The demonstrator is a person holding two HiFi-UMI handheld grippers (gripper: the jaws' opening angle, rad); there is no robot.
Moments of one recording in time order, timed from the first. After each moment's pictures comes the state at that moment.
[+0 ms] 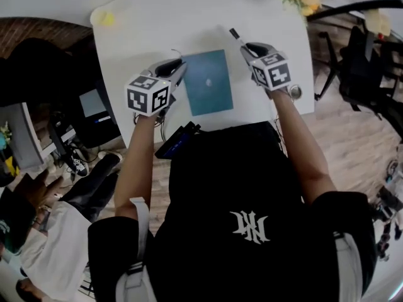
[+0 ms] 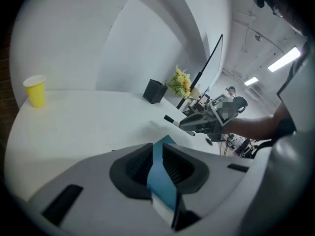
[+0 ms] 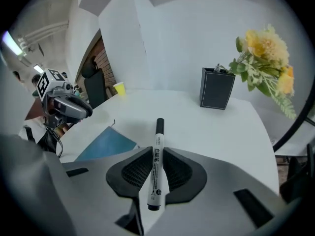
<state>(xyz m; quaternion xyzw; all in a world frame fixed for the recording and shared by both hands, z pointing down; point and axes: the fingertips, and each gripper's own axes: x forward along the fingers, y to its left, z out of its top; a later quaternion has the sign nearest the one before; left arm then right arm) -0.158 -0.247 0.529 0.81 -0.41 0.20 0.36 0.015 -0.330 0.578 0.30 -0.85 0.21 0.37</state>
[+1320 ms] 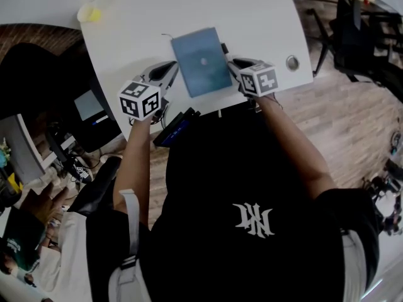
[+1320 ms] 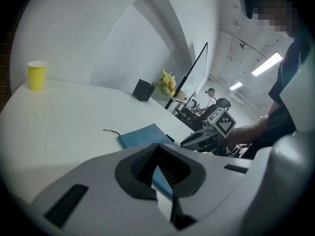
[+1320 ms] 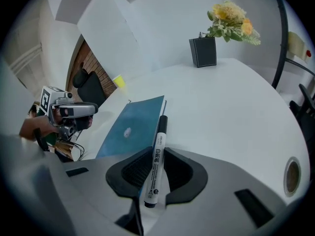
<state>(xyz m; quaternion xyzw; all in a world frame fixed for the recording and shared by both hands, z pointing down) -0.151 -0.189 0.540 0.85 -0.36 0.15 0.34 0.022 -0.199 0.614 0.34 -0.79 0.36 0.36</state>
